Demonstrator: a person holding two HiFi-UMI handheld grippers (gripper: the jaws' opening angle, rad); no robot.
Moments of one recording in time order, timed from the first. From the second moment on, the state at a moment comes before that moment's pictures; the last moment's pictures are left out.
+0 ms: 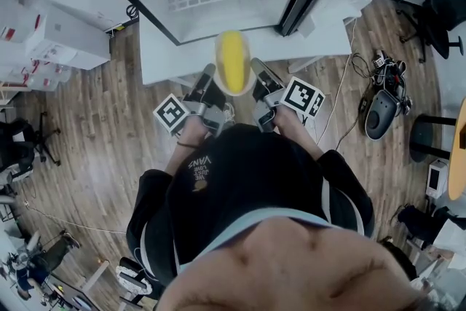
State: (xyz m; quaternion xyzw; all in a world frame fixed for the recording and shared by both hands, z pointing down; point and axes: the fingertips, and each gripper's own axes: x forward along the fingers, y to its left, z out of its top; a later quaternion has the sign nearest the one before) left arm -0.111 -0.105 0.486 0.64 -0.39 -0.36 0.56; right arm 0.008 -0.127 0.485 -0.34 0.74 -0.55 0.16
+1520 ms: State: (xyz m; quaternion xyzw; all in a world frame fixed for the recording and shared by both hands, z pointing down) left arm -0.137 -0.196 0.475 0.68 -0.30 -0.31 0.60; right arm -0.017 -0.193 0.477 -0.42 0.71 -0.52 0.22
